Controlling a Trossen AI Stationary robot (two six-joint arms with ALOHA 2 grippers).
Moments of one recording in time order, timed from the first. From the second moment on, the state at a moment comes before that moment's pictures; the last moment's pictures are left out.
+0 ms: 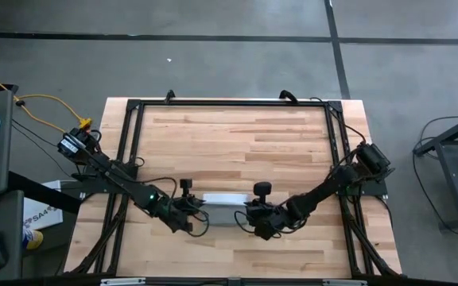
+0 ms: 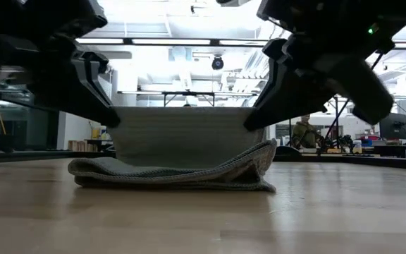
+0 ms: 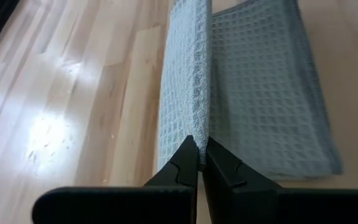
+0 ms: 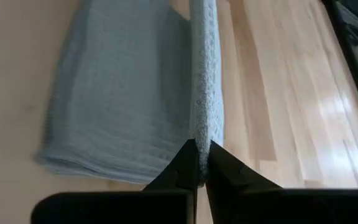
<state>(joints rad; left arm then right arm) -0.60 1.52 0.69 -0.02 -0.67 -0.26 0.53 1.84 1.03 -0.16 0.70 0.13</state>
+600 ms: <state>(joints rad) -0.66 1.59 0.70 -0.01 -0.74 -0.24 0.55 1.84 1.03 -0.14 0.68 0.02</state>
